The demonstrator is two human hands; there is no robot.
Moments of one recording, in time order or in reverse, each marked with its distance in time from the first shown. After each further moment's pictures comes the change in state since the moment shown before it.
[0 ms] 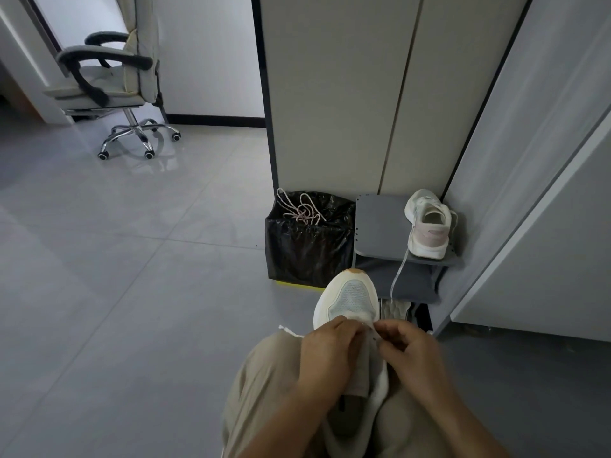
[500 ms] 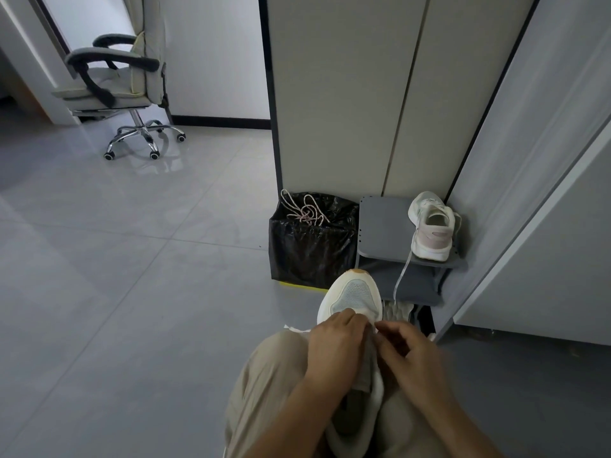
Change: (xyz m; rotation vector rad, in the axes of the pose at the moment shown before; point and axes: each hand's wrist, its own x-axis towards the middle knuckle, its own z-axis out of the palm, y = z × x) left_hand 0.008 0.004 0.003 0.131 0.001 0.071; right_hand -0.006 0.003 0.007 -0.020 0.055 -0.097
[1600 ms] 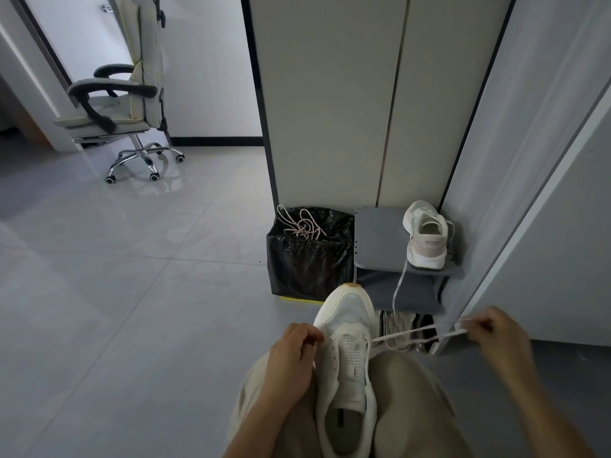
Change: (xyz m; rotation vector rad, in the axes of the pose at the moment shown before) left_hand -0.013 -0.039 -0.037 -0.366 -0.234 -0.483; right_hand 0.046 0.050 -0.097 -0.254 0.275 0.260
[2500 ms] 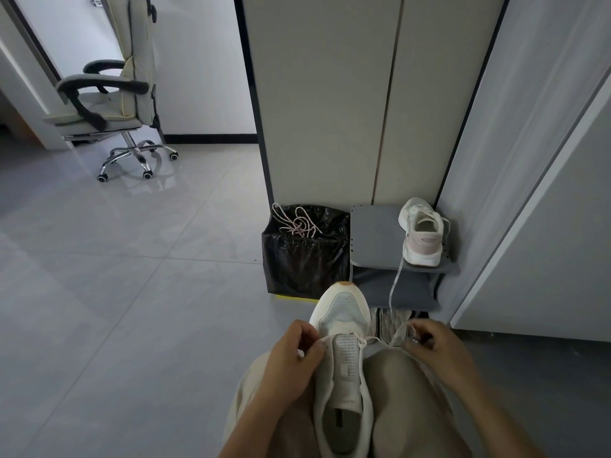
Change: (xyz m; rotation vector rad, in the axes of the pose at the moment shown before) left_hand -0.003 0.010 -0.002 -0.150 -0.015 -0.062; right_hand -0.025 -0.011 0.047 0.016 -0.371 -0.101
